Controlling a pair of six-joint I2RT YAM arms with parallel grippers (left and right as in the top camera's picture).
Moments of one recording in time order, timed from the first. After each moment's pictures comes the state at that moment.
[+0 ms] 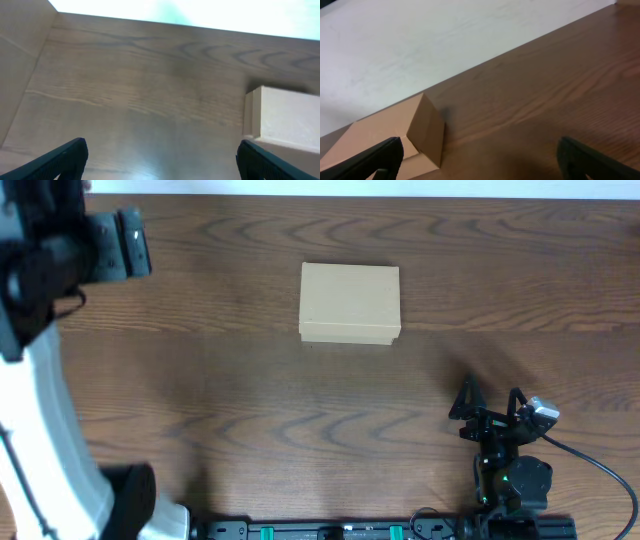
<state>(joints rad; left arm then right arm) 0.04 1.70 2.57 -1.69 -0.07 -0.04 -0.01 0.01 0.04 -0.13 0.08 0.44</state>
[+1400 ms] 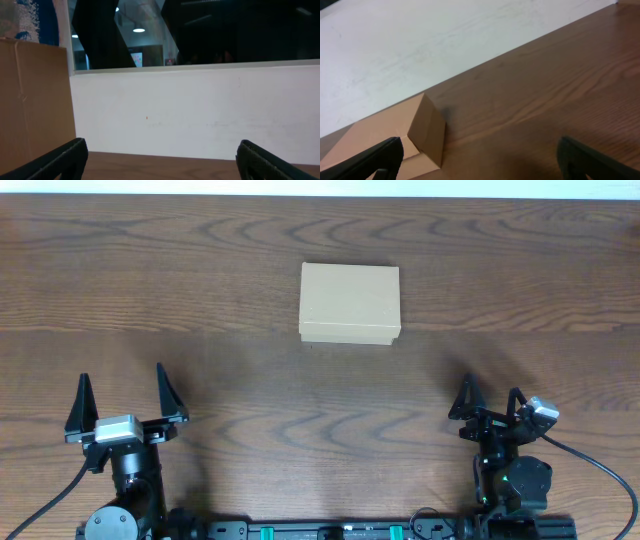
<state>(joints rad) 0.04 0.02 0.23 0.11 -0.09 0.07 -0.01 0.01 0.04 -0.13 0.08 0.44</state>
